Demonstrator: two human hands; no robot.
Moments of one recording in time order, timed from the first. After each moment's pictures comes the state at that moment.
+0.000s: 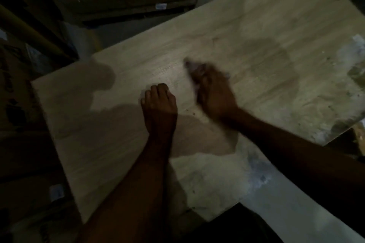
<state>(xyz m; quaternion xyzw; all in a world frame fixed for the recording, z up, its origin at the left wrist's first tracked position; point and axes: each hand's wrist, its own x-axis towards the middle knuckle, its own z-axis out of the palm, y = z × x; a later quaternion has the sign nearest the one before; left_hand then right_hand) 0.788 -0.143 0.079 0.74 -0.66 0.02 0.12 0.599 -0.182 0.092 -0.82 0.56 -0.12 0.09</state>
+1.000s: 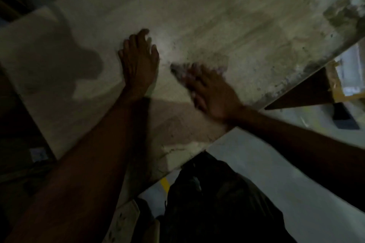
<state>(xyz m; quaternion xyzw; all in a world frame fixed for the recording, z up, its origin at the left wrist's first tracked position) 0.780 -0.123 0.080 0.69 -0.69 -0.08 0.19 0.548 -0.016 0.093 -0.84 0.52 -0.08 0.11</state>
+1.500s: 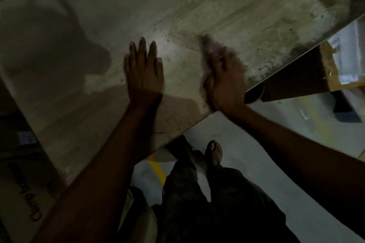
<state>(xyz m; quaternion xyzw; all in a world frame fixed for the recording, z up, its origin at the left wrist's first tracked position) 0.720 -0.027 0.071 0.69 -0.71 -0.08 0.12 0.501 0.025 0.093 -0.66 0.74 -0.11 0.10</state>
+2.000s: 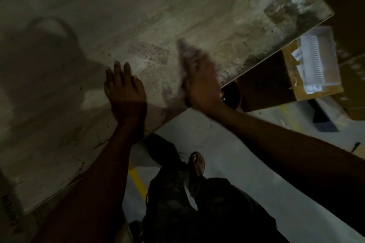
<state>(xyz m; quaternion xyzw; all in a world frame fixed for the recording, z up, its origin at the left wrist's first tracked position) 0.647 0.015 0.065 0.75 -0.63 -0.01 0.20 0.427 0.009 0.084 -0.69 0.71 -0.12 0.10</state>
